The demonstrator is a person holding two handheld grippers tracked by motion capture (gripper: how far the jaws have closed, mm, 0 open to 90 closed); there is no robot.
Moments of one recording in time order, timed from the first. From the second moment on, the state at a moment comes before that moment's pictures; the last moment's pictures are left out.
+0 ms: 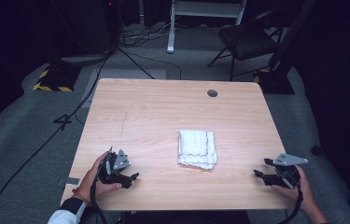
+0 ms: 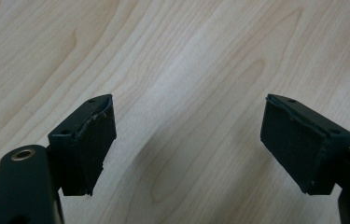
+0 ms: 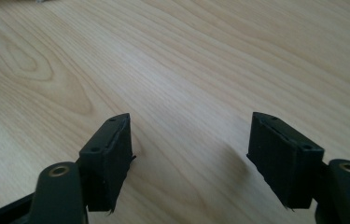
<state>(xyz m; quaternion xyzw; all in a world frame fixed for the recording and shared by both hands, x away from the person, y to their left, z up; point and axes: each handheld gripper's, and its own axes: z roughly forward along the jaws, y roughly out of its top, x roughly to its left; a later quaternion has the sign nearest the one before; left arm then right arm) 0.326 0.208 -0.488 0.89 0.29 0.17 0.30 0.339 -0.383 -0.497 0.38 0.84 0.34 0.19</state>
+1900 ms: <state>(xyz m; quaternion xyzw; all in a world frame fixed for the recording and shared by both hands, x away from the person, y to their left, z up) 0.323 0.239 -0.504 0.86 0.35 0.13 0.35 0.331 -0.400 -0.503 0.43 0.81 0.36 0.19</state>
